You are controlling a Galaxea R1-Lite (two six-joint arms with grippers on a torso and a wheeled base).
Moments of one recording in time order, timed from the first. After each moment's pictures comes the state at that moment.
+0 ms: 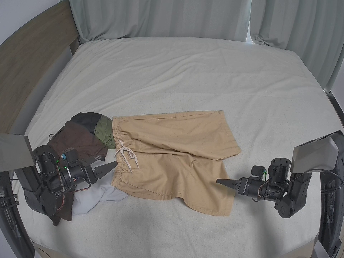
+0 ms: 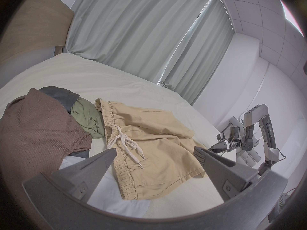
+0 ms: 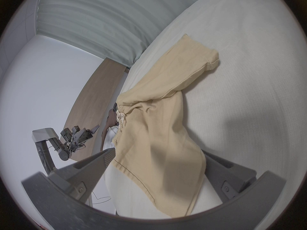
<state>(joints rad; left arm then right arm) -0.01 2.15 -0.39 -1.55 -0.68 -0.18 0.25 2.41 -0.48 -1.54 0.60 0.59</state>
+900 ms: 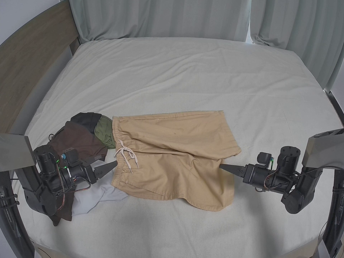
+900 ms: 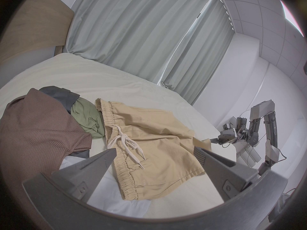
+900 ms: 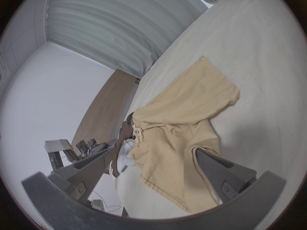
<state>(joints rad) 0.00 2.15 -0.40 -1.55 -0.69 -0.18 0.27 2.24 -0.46 -1.54 0.59 0.66</state>
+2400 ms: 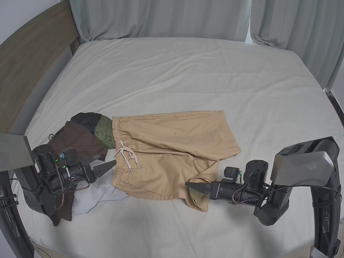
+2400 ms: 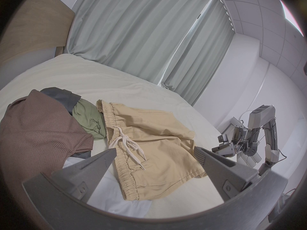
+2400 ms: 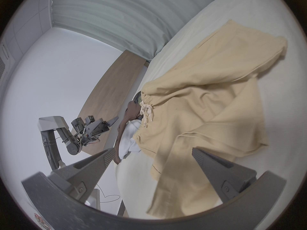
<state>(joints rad) 0.00 2.15 -0.39 -1.55 -0.69 -0.18 0.50 2.42 -0.61 -1.54 0.50 0.65</state>
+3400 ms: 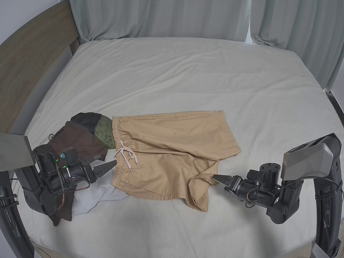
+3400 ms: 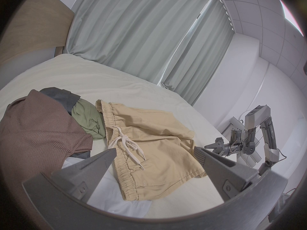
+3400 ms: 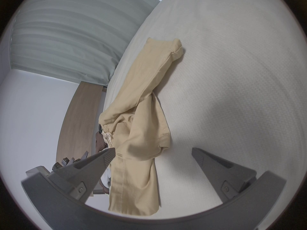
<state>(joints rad) 0.00 2.15 -0.40 -1.55 -0.69 -0.18 0.36 2.44 -0.50 -1.54 0.29 0.91</state>
